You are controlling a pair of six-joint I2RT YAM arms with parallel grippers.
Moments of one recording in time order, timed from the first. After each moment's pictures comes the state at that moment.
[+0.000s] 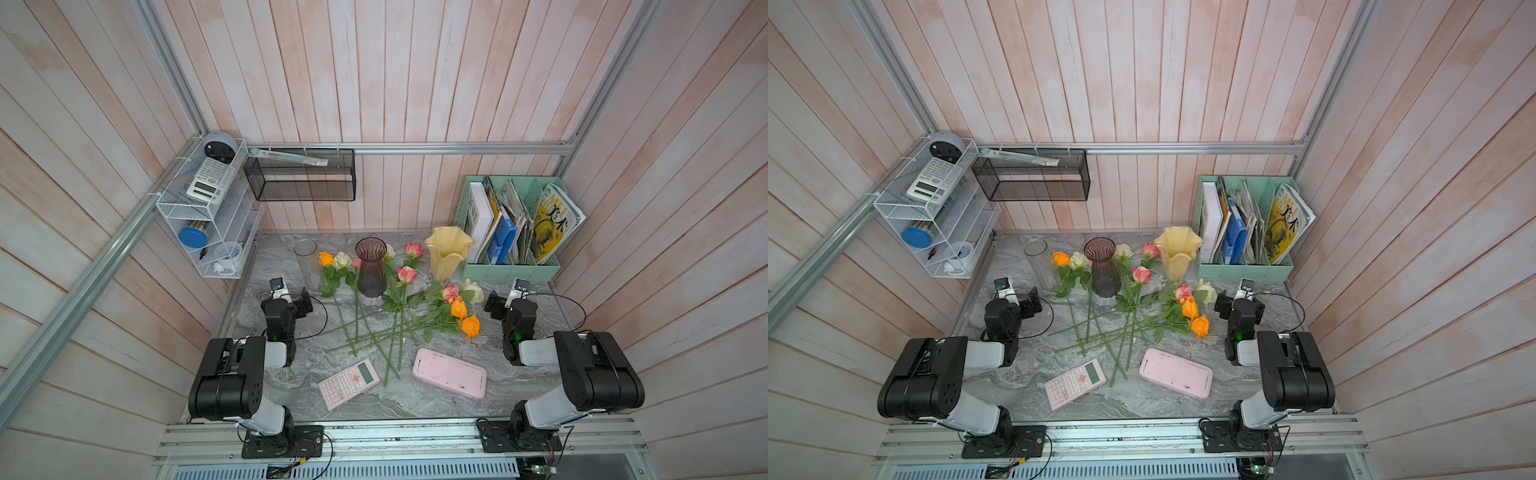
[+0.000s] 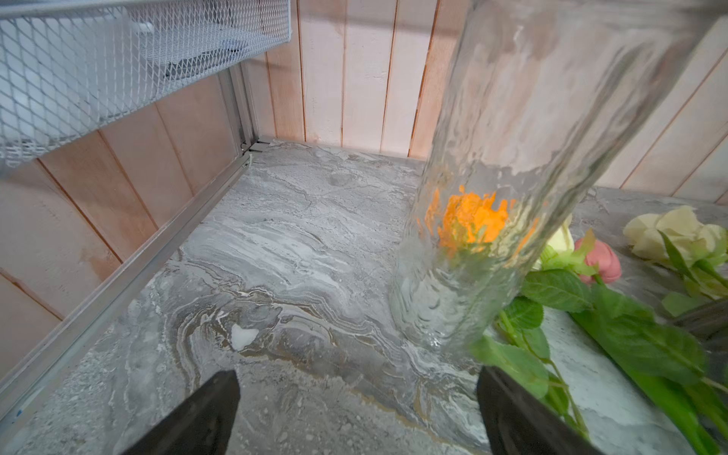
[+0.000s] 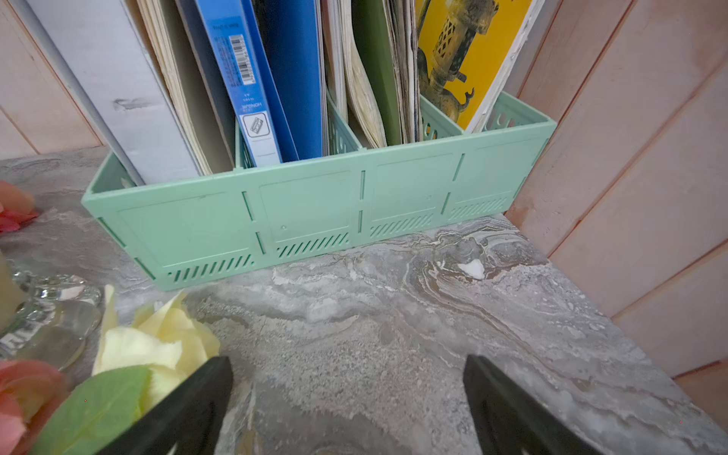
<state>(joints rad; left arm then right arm) 0.04 1.55 0.37 0.89 -0.11 -0.09 0.01 1.54 0.33 0.89 0.26 0.10</state>
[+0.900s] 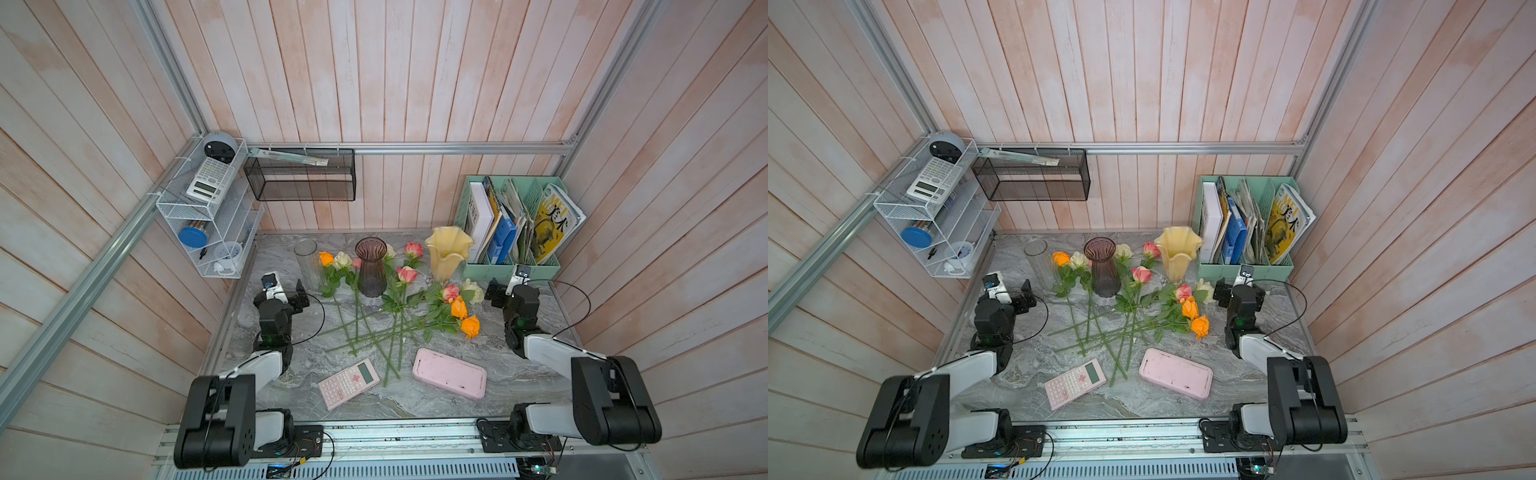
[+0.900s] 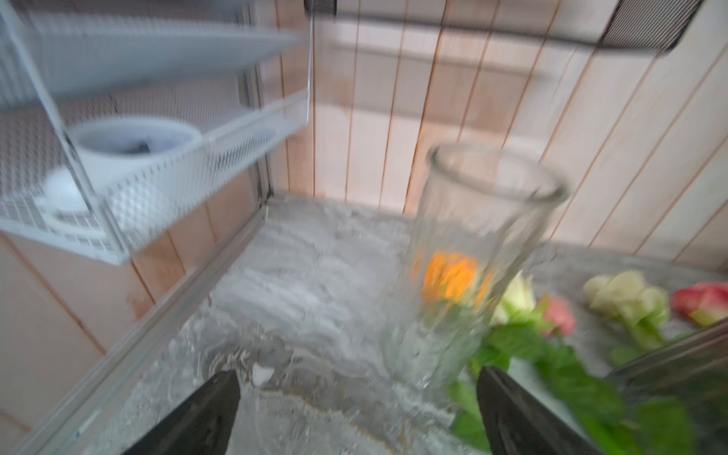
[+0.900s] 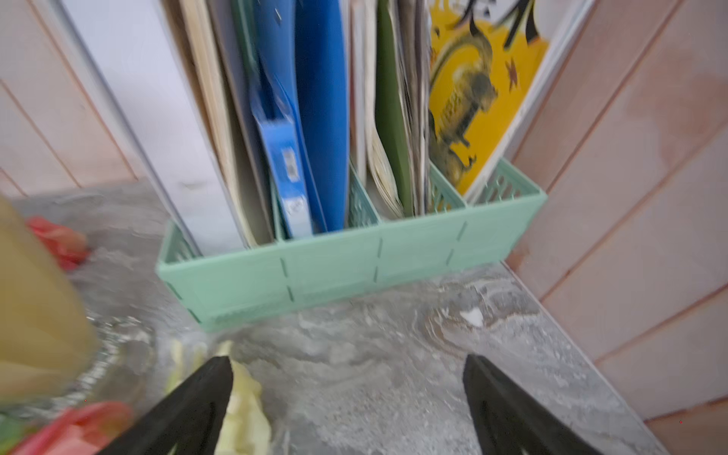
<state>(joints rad) -0.01 1.19 0.35 0.75 -0.16 -0.11 0.10 1.29 0.51 0.51 0.29 0.09</state>
